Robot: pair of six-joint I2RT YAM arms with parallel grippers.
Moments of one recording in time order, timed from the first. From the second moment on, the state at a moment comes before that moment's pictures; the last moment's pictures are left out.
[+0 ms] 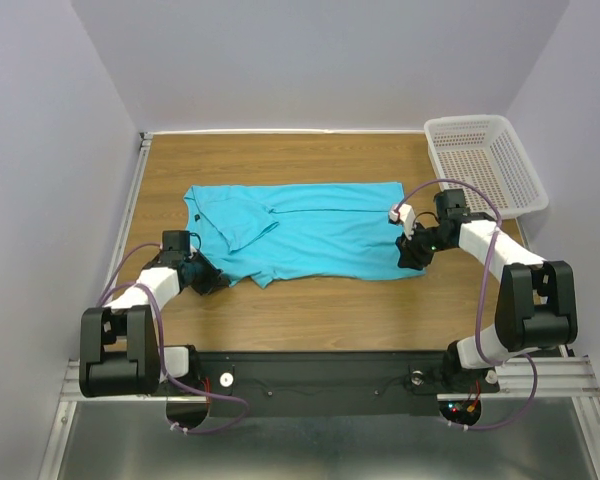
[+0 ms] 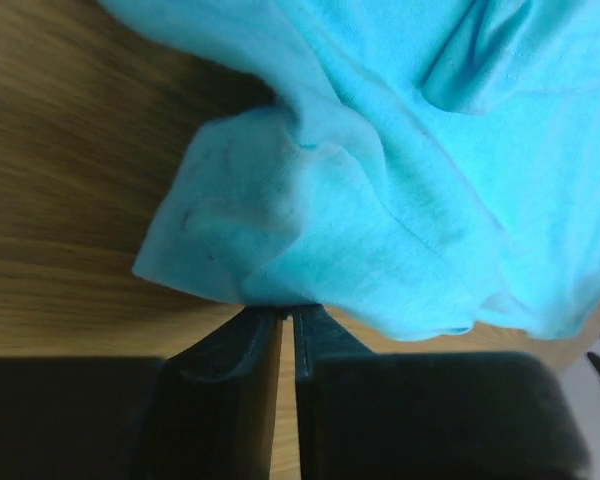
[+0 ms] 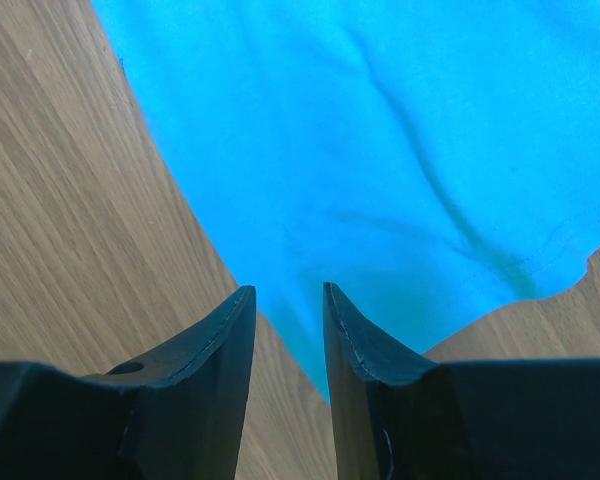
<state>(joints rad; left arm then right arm) 0.03 1.26 0.49 -0.31 0.28 -0.78 0.05 1.49 0.90 -0.63 -0.64 -0.88</state>
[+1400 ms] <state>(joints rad) -0.03 0.80 0.65 -0.91 0.37 -0.68 0.05 1.44 0.90 -0.63 -0.69 -0.89</state>
